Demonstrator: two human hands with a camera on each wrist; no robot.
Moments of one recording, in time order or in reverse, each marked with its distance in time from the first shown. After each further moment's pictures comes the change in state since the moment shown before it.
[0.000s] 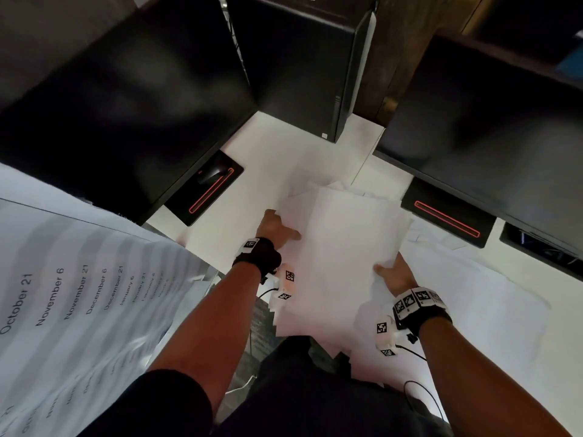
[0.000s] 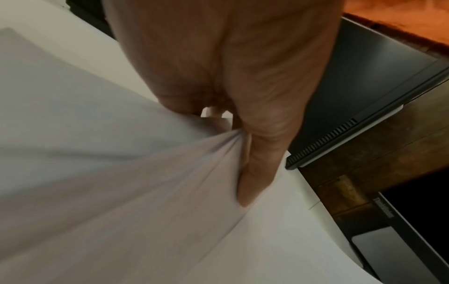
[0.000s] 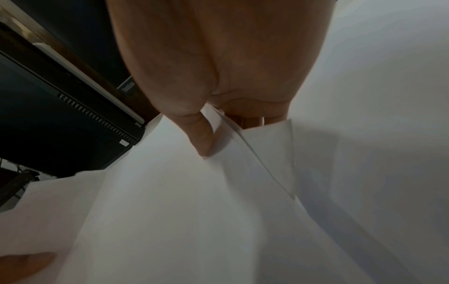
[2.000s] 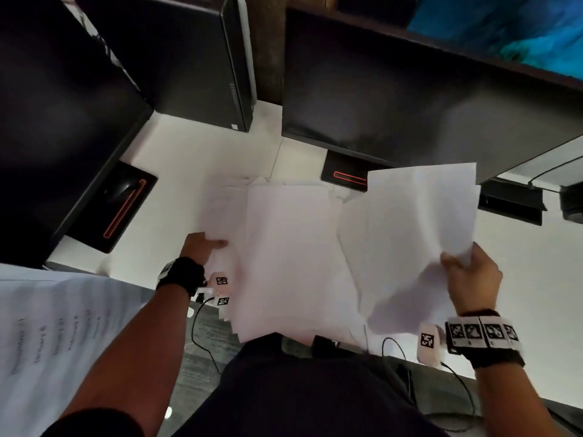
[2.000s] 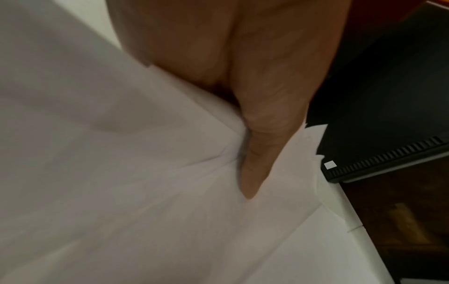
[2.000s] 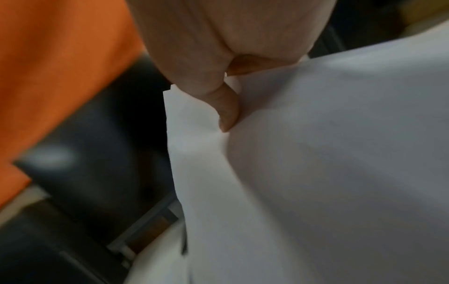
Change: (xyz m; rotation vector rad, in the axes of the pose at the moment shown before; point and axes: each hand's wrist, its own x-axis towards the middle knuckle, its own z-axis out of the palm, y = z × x) left_hand 0.001 -0.043 0.014 -0.321 -0.124 0.011; right_hand -0.118 0.086 -0.189 -0.091 0.707 -0.089
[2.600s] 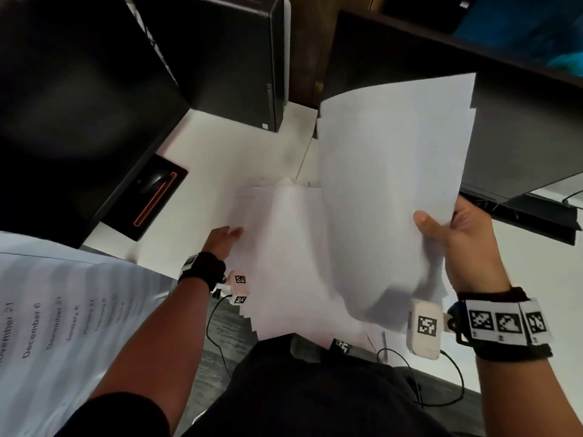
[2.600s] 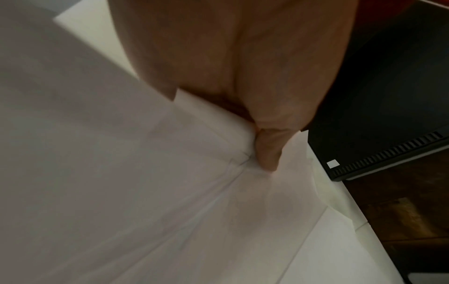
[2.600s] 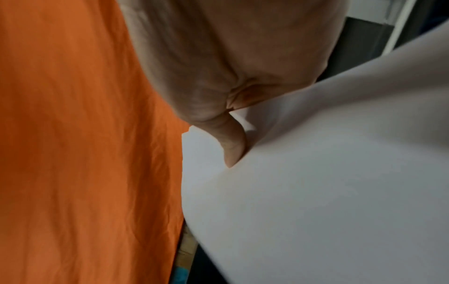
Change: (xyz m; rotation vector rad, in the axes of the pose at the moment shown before) left_hand 0.003 -0.003 -0.013 0.141 0.026 0.015; right_hand -0.033 -0.148 0.007 0.780 -0.471 -0.167
